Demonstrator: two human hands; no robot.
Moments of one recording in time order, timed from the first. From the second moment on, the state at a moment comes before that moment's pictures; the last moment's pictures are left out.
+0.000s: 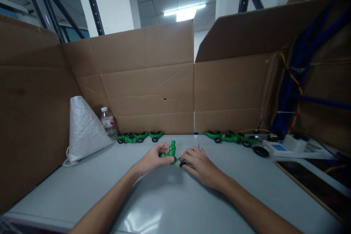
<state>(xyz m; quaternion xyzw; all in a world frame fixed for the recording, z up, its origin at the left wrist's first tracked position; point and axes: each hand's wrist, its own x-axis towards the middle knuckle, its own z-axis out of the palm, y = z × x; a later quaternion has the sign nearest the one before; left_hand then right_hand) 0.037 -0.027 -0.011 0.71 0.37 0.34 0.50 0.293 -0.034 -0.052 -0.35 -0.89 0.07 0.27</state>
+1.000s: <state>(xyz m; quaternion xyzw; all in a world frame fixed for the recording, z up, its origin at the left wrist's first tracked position) 0.037 -0.017 -0.025 0.71 0.44 0.45 0.31 0.282 -0.023 -0.054 -0.32 -0.65 0.45 0.52</state>
